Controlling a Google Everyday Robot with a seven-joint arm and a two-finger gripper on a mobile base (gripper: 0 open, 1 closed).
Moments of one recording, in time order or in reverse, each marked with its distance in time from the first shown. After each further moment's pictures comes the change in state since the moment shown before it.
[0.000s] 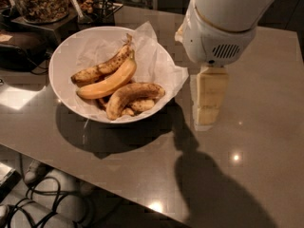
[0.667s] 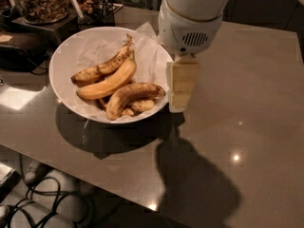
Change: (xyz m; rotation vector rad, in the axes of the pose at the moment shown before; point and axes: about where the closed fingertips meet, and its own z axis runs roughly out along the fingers) arm -0.029 -0.029 0.013 -0.018 -0.010 -0.011
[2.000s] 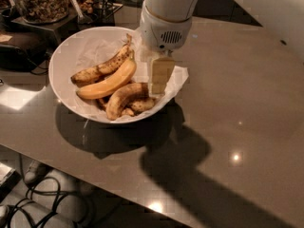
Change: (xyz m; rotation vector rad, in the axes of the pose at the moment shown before) arm -0.028 -0.036 0.046 -0.101 -0.070 -0.076
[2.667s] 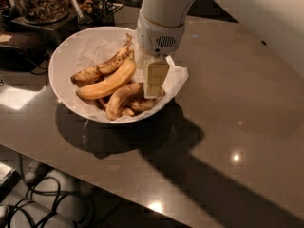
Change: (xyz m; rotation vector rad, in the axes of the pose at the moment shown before) arm -0.002 -0.008 0.023 -0.056 -0.028 0.003
